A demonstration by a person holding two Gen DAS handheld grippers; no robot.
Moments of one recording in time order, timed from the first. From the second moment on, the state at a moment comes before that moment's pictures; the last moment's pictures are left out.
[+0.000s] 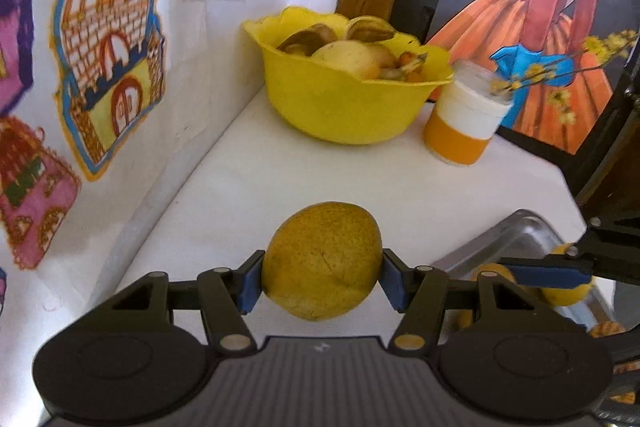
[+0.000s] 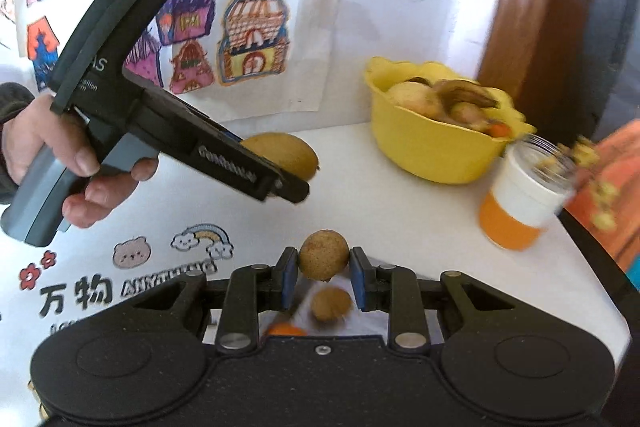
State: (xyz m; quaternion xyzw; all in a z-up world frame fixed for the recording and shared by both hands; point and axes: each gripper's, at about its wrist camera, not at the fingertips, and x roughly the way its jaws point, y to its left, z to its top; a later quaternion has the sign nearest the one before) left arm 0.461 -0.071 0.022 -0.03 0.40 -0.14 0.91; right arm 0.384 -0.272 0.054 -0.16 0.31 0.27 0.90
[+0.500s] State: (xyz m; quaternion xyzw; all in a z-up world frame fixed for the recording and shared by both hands) left arm 0.434 -0.144 0.034 -0.04 0.39 -0.20 0.90; right arm 0.342 -0.332 0.042 -0.12 0.32 0.22 0.91
